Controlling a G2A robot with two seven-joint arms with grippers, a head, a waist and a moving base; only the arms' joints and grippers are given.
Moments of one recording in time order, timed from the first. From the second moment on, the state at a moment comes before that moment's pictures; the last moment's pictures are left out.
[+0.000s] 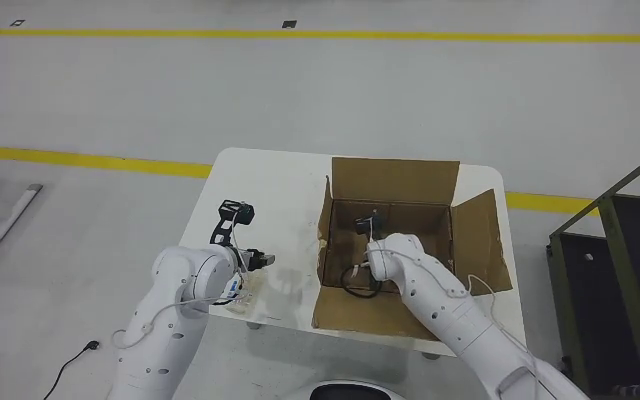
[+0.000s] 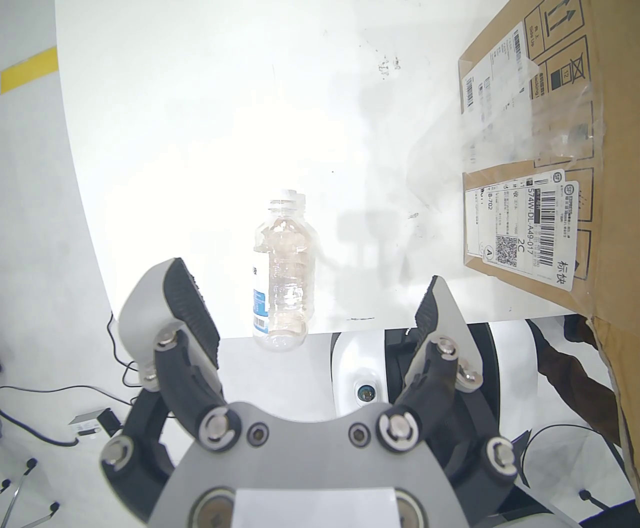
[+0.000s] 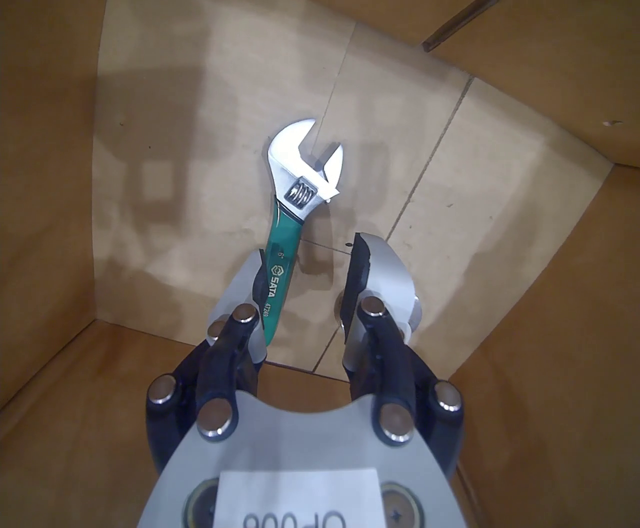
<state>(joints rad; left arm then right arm) 1.09 -1.28 -1.30 -1.73 1.20 0.03 -1.28 -0.73 -1.36 0.77 -1.10 -1.09 0.41 1.17</state>
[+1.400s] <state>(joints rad) 1.09 -1.28 -1.30 -1.73 1.20 0.03 -1.28 -0.66 -1.43 0.74 -0.97 -1.18 0.25 1.18</state>
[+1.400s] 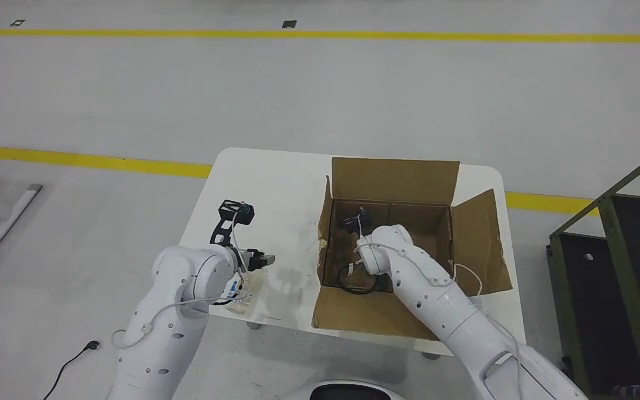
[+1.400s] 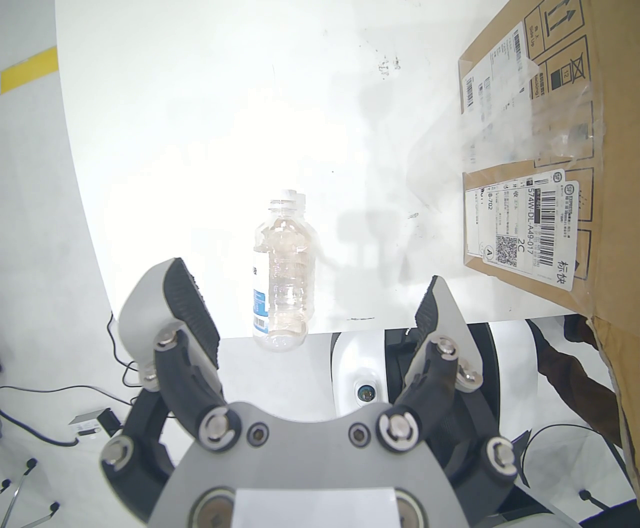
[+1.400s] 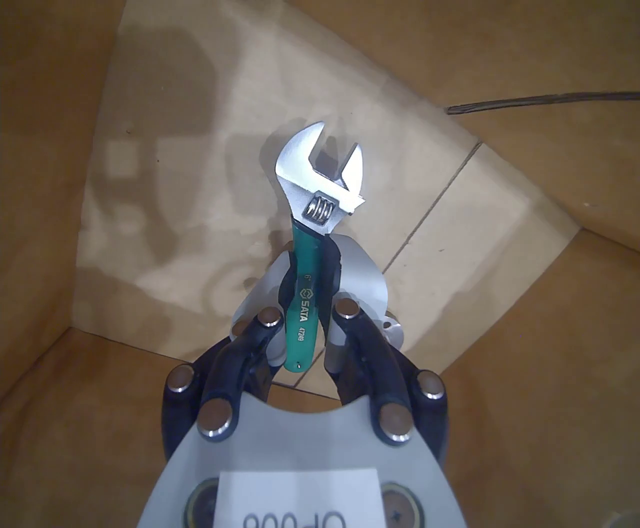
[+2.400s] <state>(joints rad) 1.09 -1.28 -1.30 -1.73 1.20 0.03 -1.28 -0.97 -1.33 1.05 -1.66 -1.40 0.11 1.27</state>
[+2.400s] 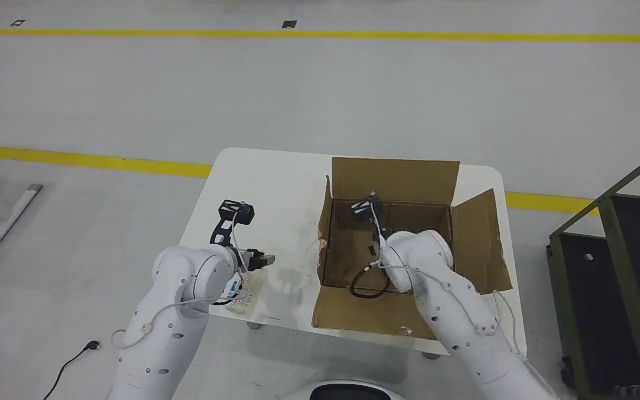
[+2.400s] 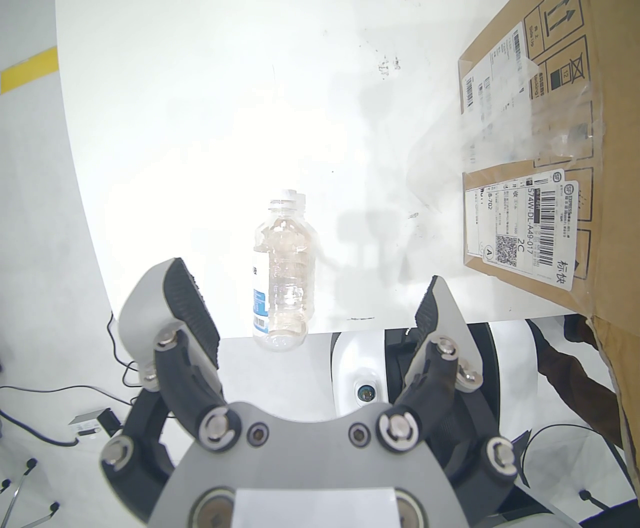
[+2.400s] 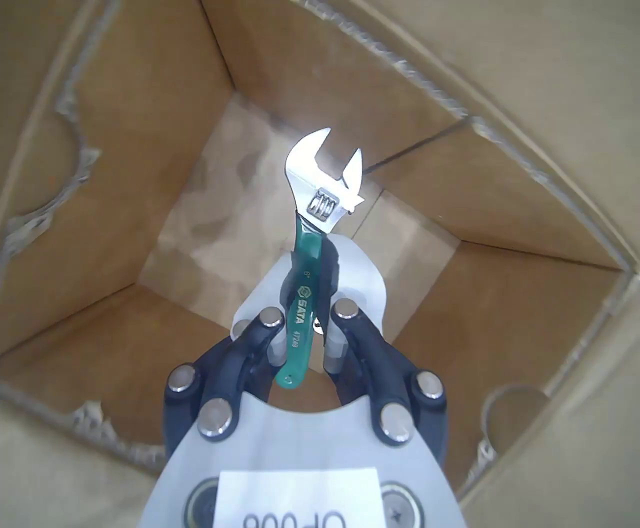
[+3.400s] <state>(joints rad) 1.09 -1.28 -1.30 -1.73 1.20 0.03 -1.28 -0.85 -1.42 0.95 -1.25 -1.09 0.30 1.15</state>
